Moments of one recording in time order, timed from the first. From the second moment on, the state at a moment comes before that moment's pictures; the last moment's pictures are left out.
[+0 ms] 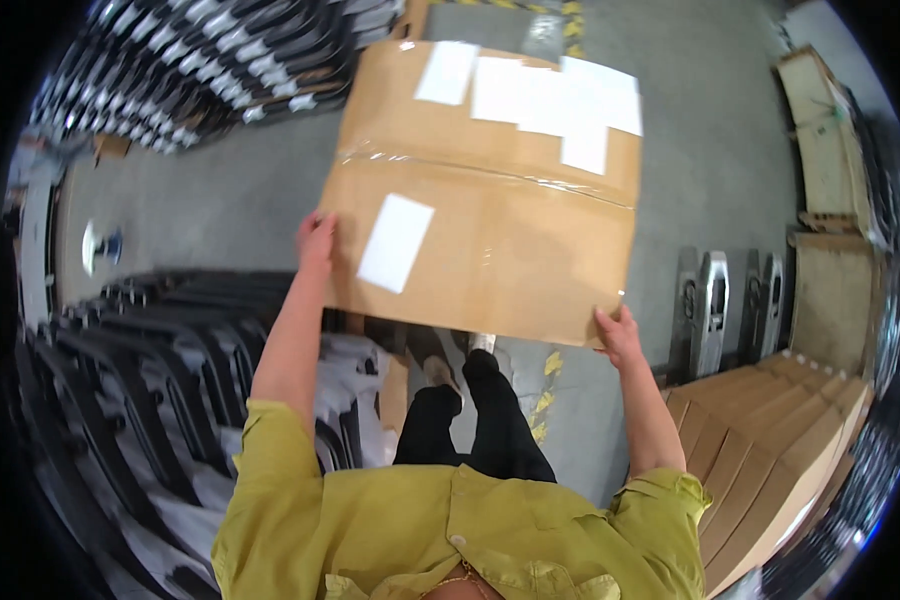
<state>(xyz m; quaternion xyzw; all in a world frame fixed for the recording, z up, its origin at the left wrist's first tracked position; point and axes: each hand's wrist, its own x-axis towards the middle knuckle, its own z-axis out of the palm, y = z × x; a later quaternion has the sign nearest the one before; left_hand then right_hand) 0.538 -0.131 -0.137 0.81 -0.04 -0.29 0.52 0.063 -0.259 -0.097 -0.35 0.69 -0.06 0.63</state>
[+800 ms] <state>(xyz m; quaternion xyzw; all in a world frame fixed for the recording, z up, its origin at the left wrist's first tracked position) 0.687 -0.041 -0.121 0.85 0.00 -0.26 0.46 0.206 -0.187 -0.091 -0.41 0.59 -0.07 0.70</state>
